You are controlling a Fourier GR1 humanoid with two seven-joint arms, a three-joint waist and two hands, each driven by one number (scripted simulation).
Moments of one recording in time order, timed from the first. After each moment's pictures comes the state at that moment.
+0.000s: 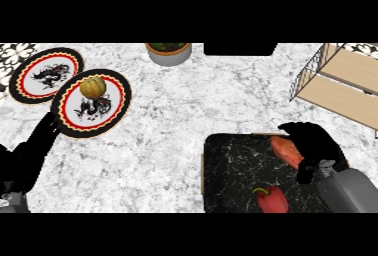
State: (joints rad) left arm 0.00 0.34 0.16 -1.41 0.12 -0.06 0.11; right arm -0.26 -0.46 0.33 -1.31 1.03 0.31 0.25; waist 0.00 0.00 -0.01
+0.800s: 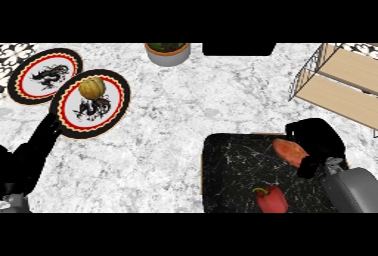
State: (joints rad) left arm 0.01 0.30 0.18 -1.45 0.08 -0.07 0.12; right arm -0.25 -0.44 0.26 -1.33 1.14 0.24 0.11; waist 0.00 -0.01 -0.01
